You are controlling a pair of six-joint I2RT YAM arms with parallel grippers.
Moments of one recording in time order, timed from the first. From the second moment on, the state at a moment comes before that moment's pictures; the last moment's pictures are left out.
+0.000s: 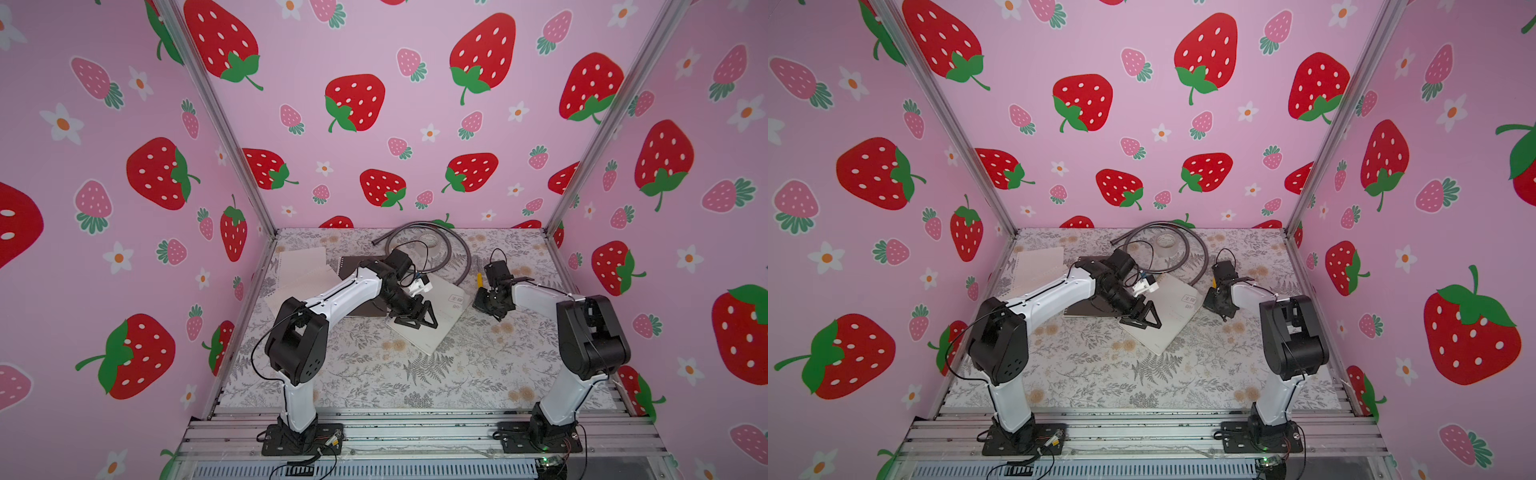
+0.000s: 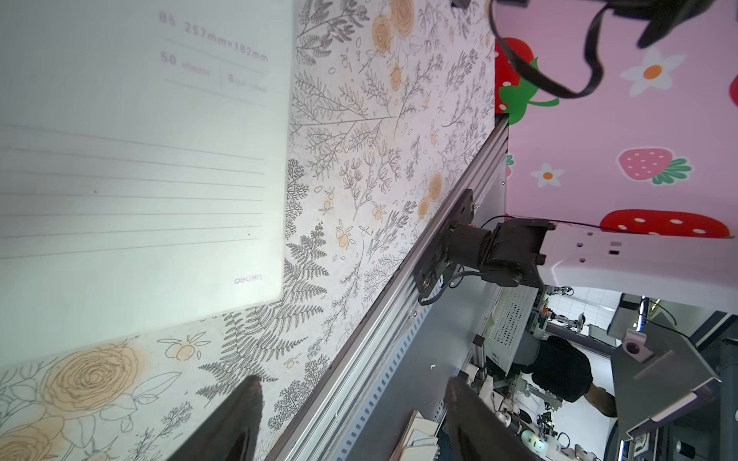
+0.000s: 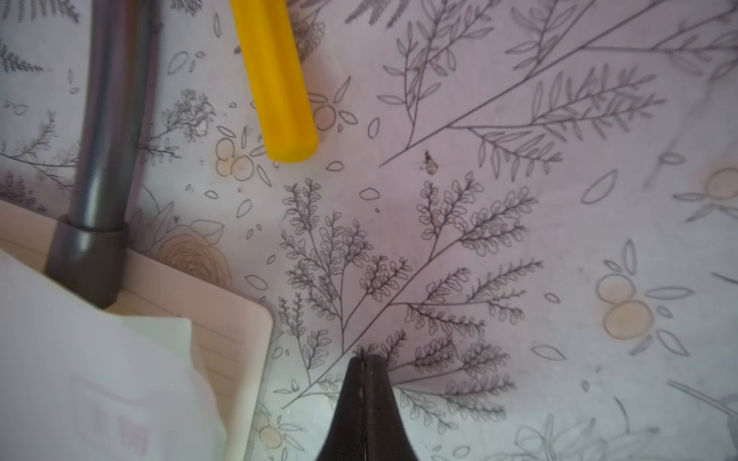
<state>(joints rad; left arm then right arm) -0.59 1.85 1.51 -0.96 0.82 -0.18 0.26 1.80 1.07 -0.51 0.13 0.62</state>
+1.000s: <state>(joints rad) -0.32 1.39 1.14 -0.73 0.55 -0.42 0.47 2.05 1.39 -0.29 0.00 0.51</state>
